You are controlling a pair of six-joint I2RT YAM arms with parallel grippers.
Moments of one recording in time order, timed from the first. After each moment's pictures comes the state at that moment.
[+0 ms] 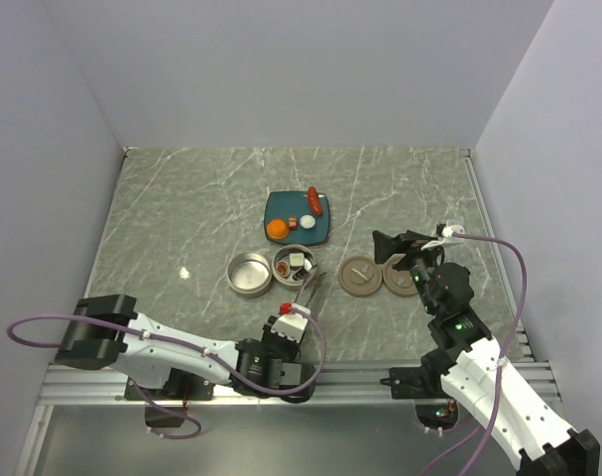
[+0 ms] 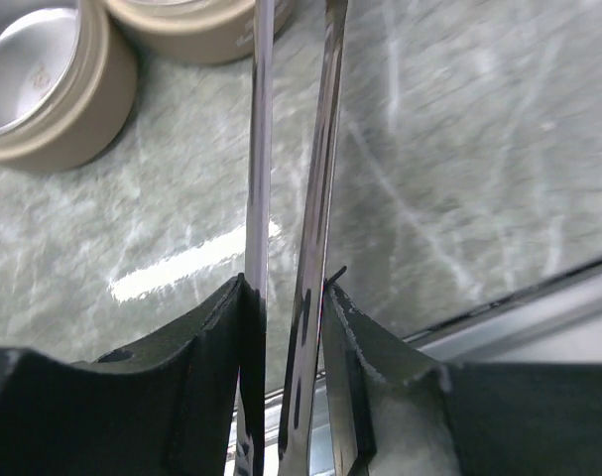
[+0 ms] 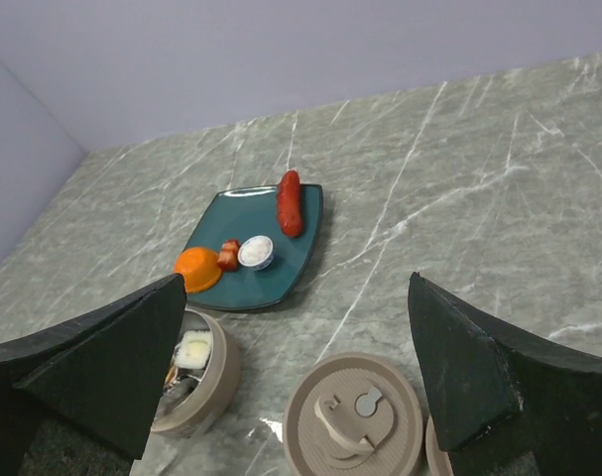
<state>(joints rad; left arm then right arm) -1.68 1.42 0.77 -0.59 -0.97 -1.10 0.42 0.53 0.35 0.20 0.19 0.37</state>
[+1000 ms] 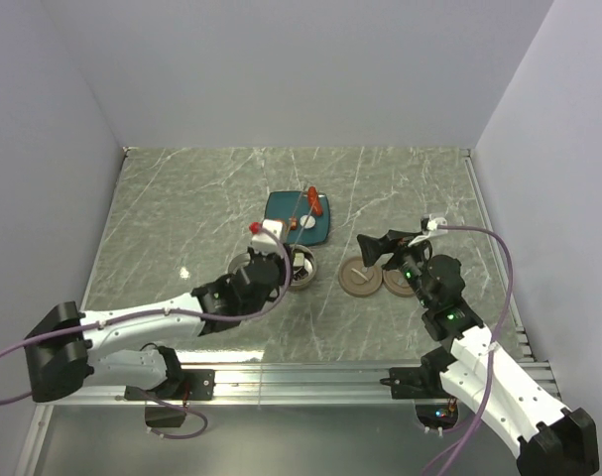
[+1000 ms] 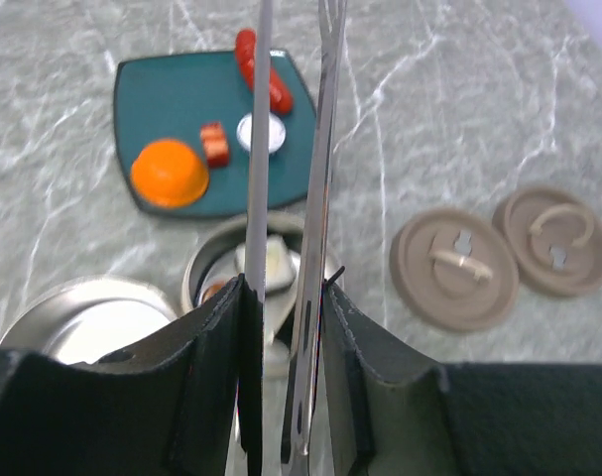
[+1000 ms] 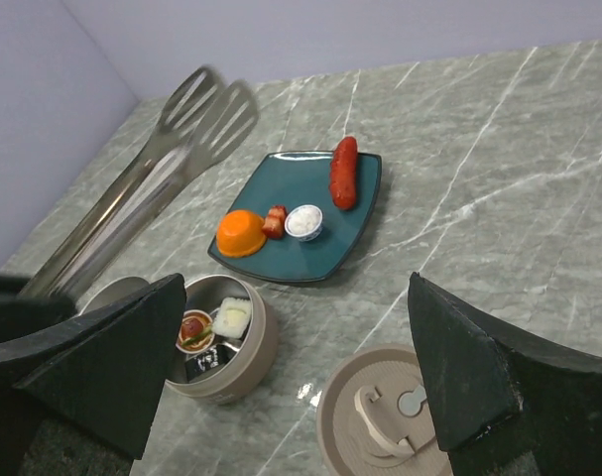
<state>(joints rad) -1.10 1.16 0.67 0.16 -0.71 -0.43 0.42 0.65 0.35 0.29 0.02 0.39</state>
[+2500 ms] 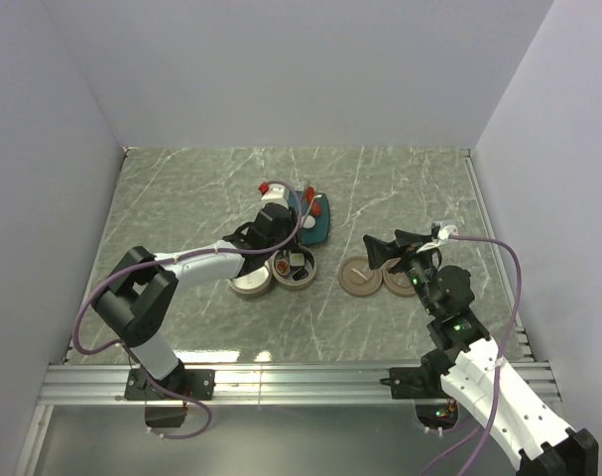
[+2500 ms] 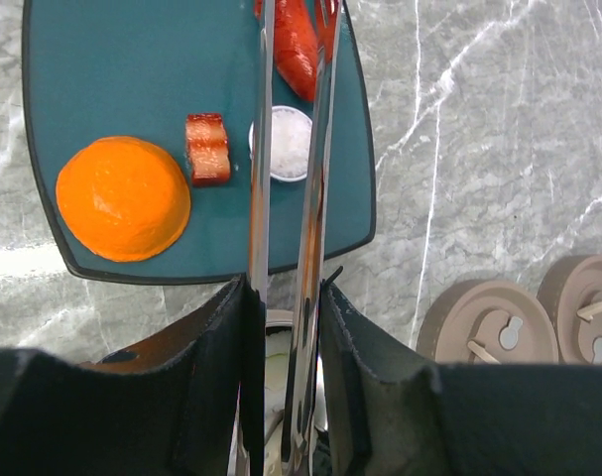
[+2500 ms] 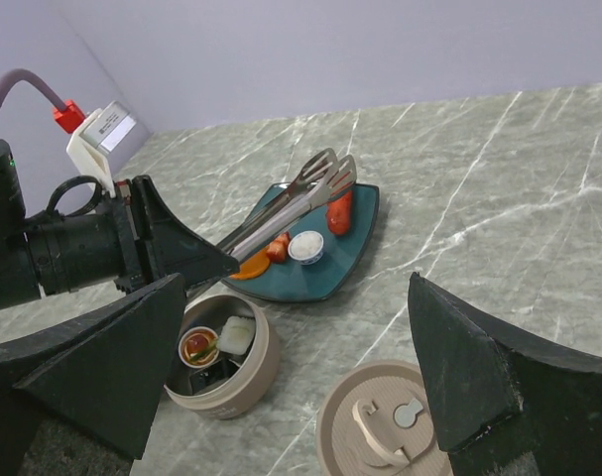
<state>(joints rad) -0.73 1.66 0.97 0.15 -0.26 -0.61 0.42 0.53 0.32 0.28 0.04 0.37</state>
